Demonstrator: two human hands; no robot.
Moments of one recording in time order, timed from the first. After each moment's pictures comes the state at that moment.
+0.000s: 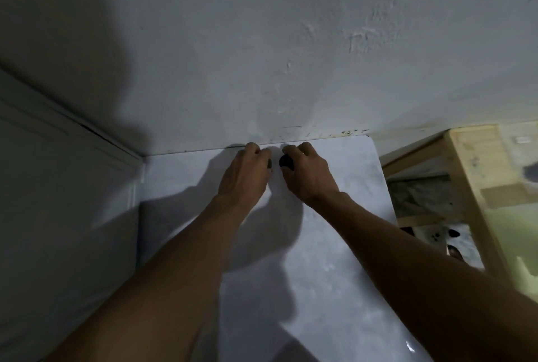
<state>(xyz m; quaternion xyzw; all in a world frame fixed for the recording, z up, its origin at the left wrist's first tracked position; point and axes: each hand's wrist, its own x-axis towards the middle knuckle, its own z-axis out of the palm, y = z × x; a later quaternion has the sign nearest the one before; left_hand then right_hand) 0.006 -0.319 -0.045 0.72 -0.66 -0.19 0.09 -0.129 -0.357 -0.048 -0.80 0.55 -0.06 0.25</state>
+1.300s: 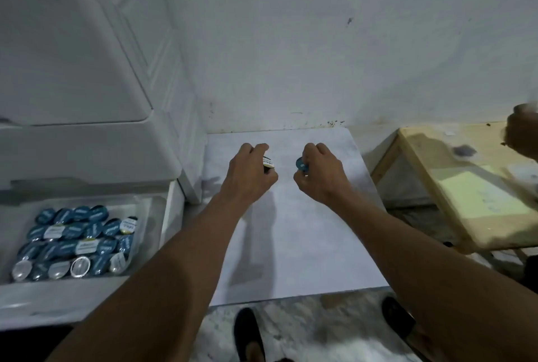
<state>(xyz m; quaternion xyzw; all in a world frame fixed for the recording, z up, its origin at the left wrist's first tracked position) -0.015 -0.070 0.089 0.74 -0.62 -0.13 0.25 -0.175 -0.120 0.079 -0.81 0.53 -0.18 0.16</state>
